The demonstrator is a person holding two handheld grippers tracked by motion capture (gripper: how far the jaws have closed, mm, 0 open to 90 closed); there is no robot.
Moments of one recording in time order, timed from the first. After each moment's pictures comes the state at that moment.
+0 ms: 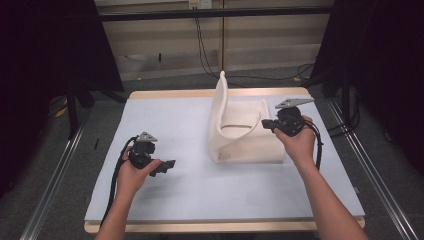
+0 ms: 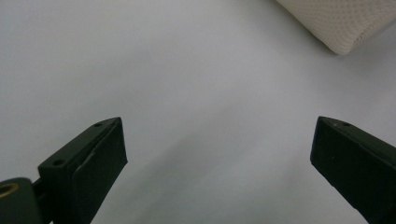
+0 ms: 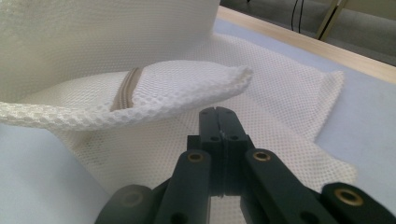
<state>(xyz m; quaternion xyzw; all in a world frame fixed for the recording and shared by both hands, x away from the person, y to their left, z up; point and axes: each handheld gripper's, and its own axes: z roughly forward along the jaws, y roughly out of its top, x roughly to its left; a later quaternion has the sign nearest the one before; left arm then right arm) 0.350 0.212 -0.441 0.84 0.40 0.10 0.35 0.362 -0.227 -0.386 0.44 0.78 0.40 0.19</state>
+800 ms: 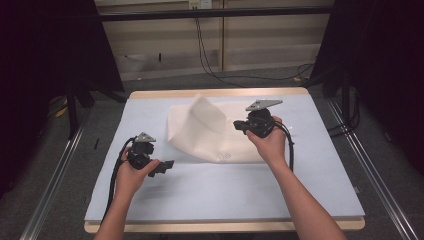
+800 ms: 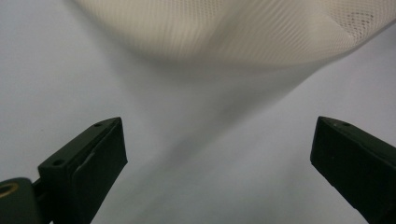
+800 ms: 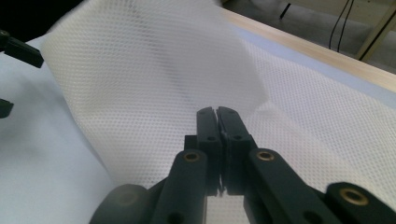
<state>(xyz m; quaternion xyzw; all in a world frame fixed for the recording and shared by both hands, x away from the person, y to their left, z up) 0.350 0.218 -0.443 0.84 0.40 0.10 0.34 0.373 -0.159 -0.394 0.40 0.79 0.43 0.17</state>
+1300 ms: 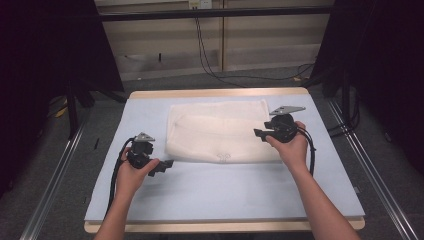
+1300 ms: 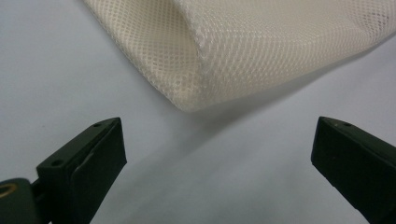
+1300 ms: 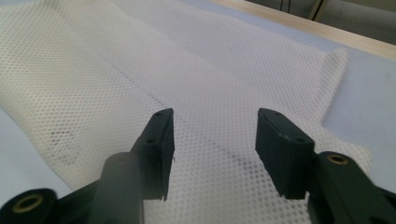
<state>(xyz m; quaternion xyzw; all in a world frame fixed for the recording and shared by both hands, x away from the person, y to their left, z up) 0.355 0.219 -0.448 0.84 0.42 0.09 0.35 0.365 -0.221 -0.418 0.46 0.77 0.38 0.21</state>
